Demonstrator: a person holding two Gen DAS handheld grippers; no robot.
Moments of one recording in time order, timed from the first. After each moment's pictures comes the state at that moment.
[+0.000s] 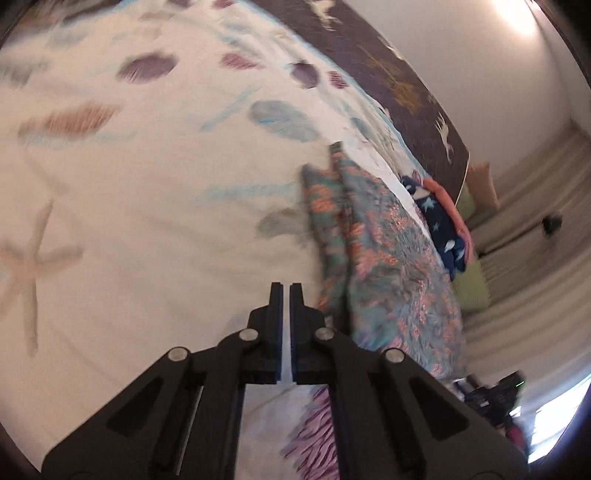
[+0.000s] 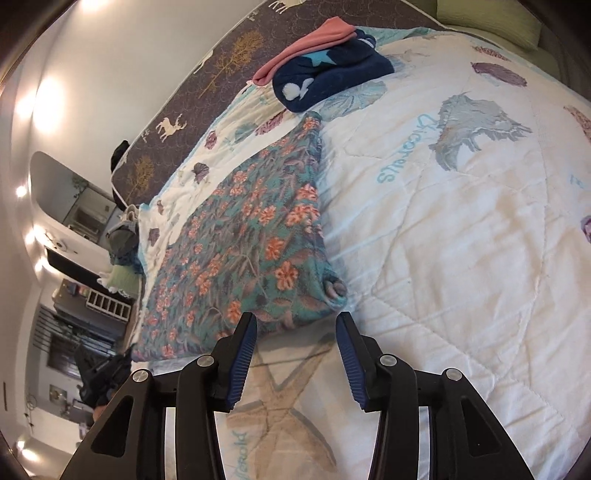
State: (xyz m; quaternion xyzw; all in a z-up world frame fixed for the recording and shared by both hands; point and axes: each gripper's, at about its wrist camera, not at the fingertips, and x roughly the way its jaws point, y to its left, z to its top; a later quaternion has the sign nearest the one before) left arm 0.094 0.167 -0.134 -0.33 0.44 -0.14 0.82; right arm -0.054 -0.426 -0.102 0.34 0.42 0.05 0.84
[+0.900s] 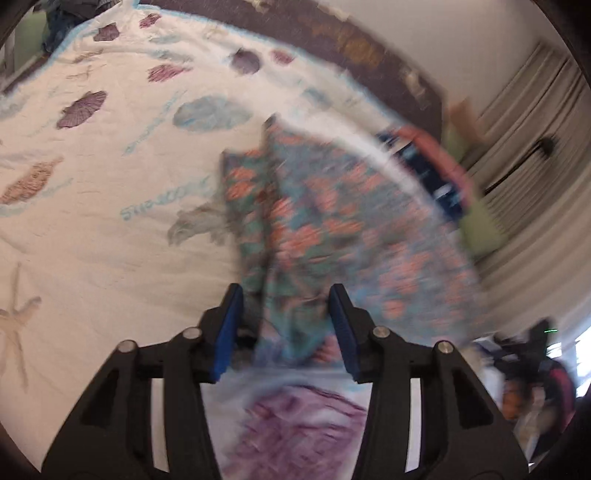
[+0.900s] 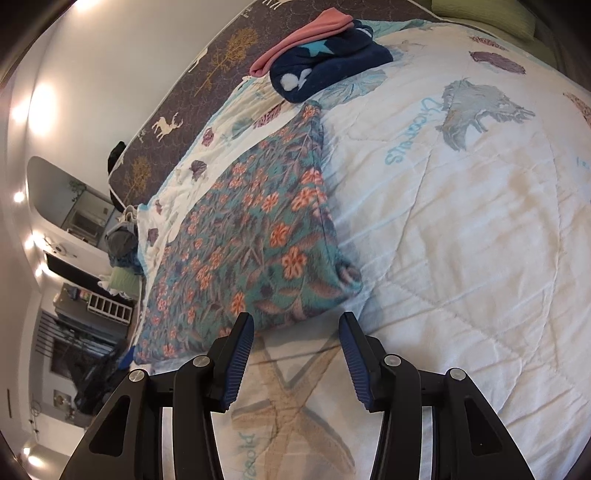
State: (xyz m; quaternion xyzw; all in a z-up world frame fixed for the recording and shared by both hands) left arm 0.117 0.087 -0.113 -0.16 0.46 -0.18 0.86; right arm -0.055 -0.413 -0.108 0.36 0.42 0.05 0.83
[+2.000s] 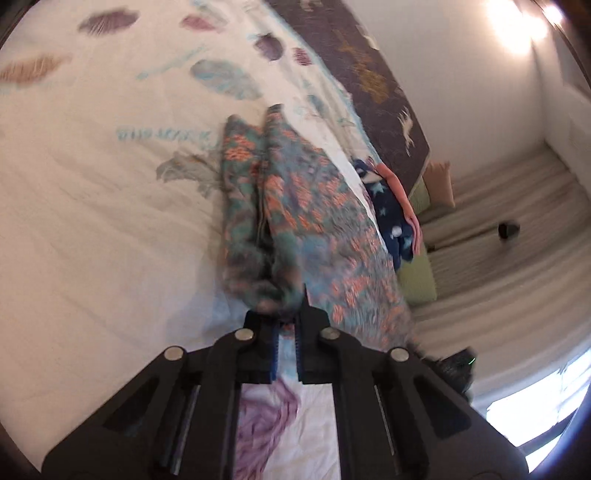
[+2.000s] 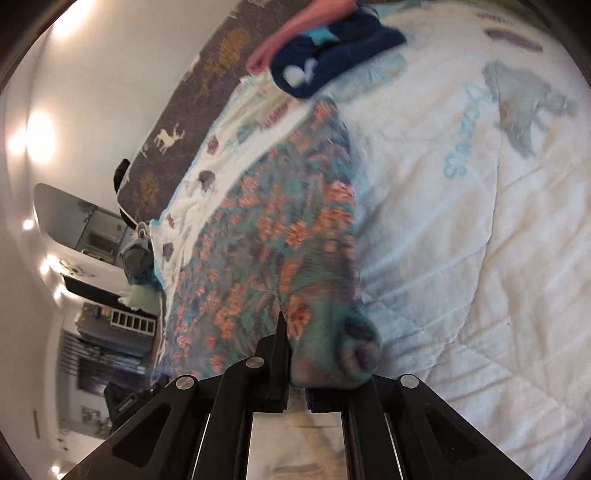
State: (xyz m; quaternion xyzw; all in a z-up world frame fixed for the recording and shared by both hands) left arm 0.081 0.111 -0.119 -0.36 0.44 -0.23 0.79; right arm -0.013 -0.406 -0.103 0.40 0.39 0.06 0.82
